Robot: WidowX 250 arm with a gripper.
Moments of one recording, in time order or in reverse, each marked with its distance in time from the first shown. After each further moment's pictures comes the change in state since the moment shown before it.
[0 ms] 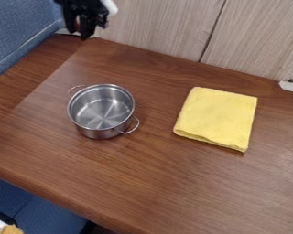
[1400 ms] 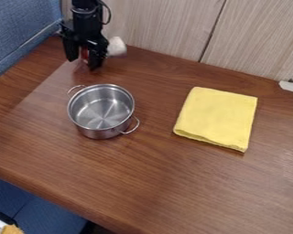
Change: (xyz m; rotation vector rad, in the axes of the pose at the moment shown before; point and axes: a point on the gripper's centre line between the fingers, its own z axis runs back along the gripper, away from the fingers) arm 0.001 -0.007 -0.064 -0.080 0.110 -0.019
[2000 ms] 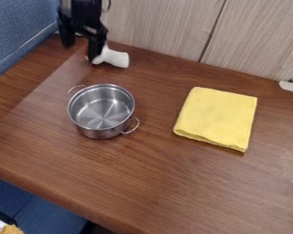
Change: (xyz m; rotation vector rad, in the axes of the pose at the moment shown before) arm 0.001 0.008 0.038 0.056 -0.051 0.036
